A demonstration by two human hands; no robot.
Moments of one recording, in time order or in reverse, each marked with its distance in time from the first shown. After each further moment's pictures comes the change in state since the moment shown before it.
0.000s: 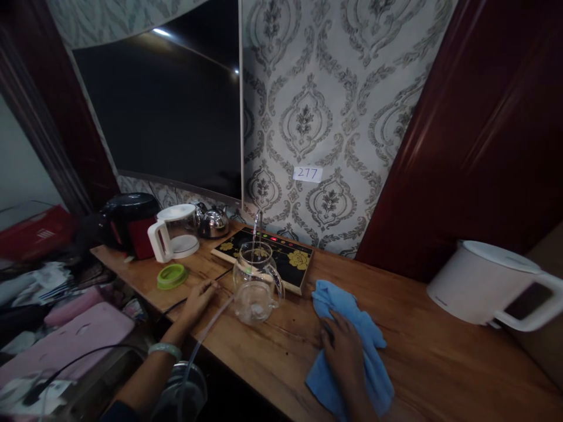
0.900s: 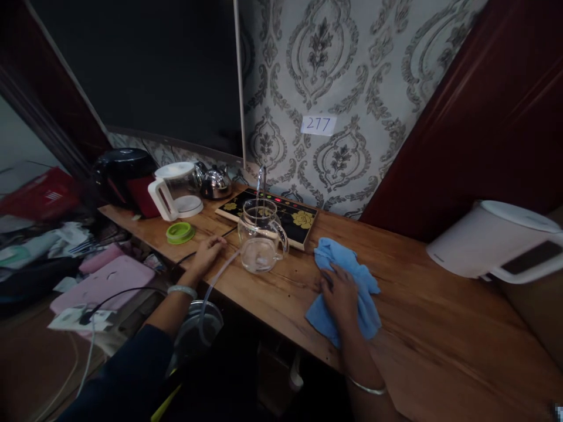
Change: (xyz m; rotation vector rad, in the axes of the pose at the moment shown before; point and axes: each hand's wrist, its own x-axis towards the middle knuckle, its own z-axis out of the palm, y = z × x) left_hand -0.001 -0.001 0.008 0.009 0.002 -0.059; right_hand -0.001 -0.004 -0.011 0.058 0.005 0.036
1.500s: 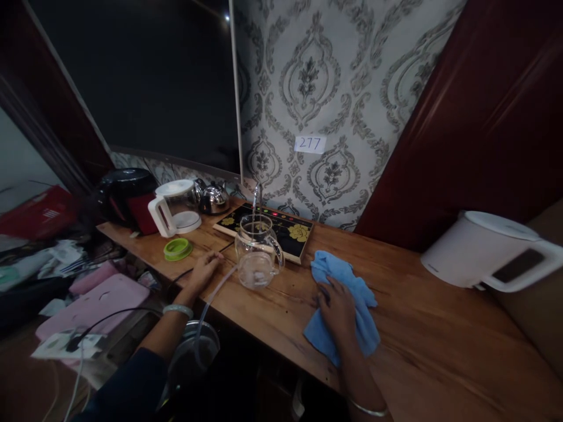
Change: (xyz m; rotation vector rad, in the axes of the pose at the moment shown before) left_hand -0.002 0.008 -0.003 -0.015 0.025 0.002; right_hand 0.001 -0.003 0.002 -0.025 -0.002 0.004
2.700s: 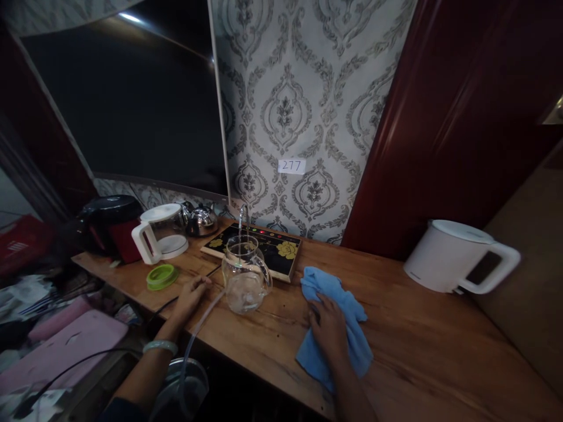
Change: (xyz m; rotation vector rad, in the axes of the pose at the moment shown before) left_hand 0.006 -0.006 -0.004 0.025 -0.005 0.025; right_hand 0.002 -0.003 0.003 0.021 0.028 -0.013
